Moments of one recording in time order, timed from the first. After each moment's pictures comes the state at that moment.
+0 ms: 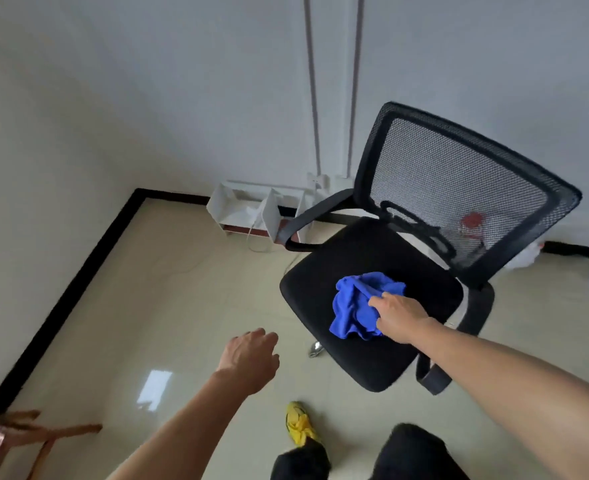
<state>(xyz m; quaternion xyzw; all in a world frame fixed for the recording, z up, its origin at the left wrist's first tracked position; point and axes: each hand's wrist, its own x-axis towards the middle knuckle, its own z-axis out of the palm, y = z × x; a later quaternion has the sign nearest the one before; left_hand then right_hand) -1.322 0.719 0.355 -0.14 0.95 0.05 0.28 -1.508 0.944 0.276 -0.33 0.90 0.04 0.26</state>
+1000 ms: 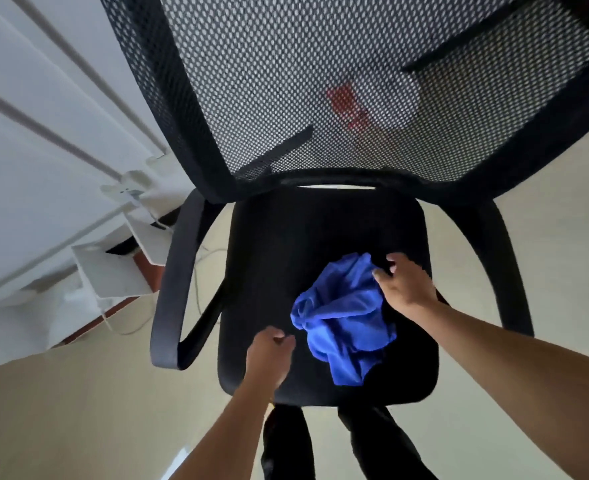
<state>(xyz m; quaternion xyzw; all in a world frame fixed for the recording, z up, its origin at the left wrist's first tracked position) -1.610 0.680 0.081 -0.21 0.80 0.32 0.46 -1.611 0.940 0.077 0.39 0.85 -0.28 0.24</state>
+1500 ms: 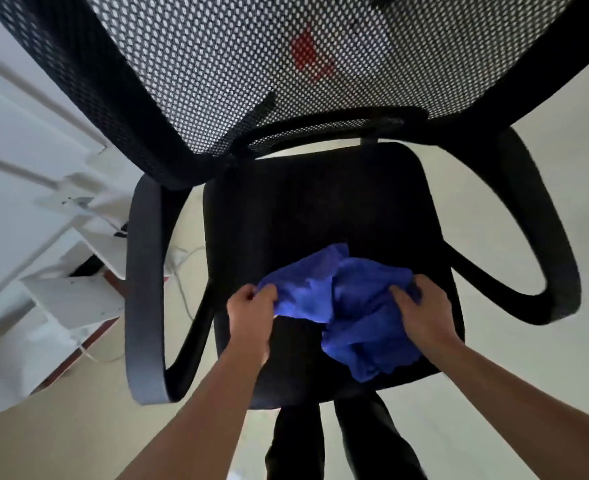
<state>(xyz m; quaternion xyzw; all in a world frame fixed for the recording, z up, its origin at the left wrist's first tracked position) -1.667 0.681 0.036 -0.27 0.73 0.51 0.36 -1.524 0.880 0.044 0.52 0.74 -0.41 0.07</state>
